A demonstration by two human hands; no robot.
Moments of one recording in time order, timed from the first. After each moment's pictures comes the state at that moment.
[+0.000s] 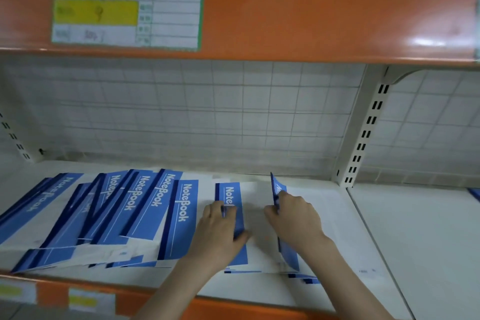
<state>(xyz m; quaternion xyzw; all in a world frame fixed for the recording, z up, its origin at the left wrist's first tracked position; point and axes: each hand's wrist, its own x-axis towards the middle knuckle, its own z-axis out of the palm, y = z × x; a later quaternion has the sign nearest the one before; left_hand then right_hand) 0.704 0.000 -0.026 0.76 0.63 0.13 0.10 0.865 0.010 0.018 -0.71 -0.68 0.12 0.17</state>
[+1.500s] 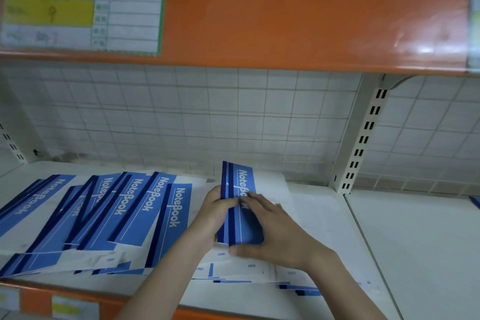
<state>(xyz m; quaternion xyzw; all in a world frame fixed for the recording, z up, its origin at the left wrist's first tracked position) 0.725 0.031 0.015 0.41 0.55 0.48 0.55 0.878 0.008 0.011 -0.47 -0.85 0.23 0.13</state>
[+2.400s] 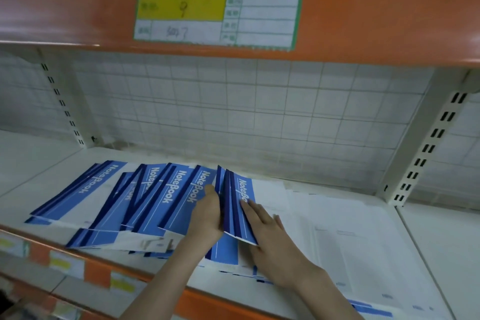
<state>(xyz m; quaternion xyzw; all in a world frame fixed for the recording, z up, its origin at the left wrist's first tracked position) 0.646 0.026 -0.004 0.34 0.69 0.47 0.42 0.796 0.001 -0.009 -0.45 -0.86 0.22 0.11</state>
